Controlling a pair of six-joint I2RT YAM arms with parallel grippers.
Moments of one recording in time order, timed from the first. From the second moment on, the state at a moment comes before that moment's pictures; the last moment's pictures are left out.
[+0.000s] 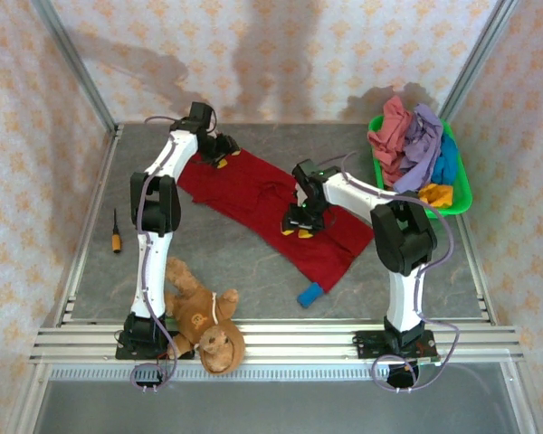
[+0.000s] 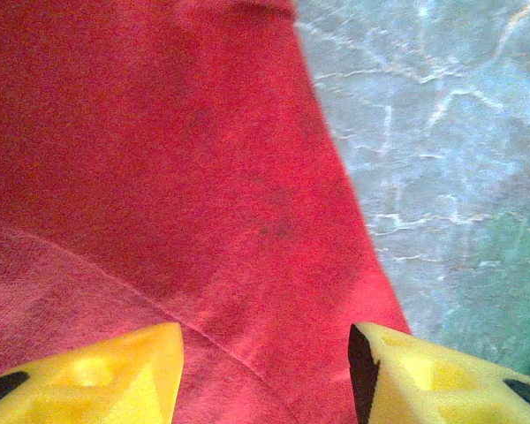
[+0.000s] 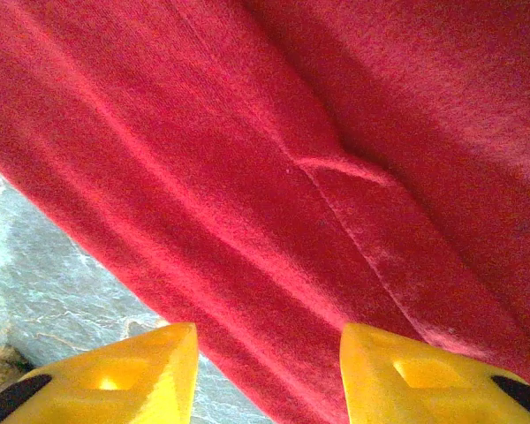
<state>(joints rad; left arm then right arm) -0.07 2.50 2.28 -0.85 0.39 -0.72 0.53 1.97 1.42 -0.89 -0.41 0.53</state>
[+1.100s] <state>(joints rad) -0.08 2.58 2.30 -0.80 0.47 -0.79 0.54 2.13 1.55 -0.81 -0.52 0.60</state>
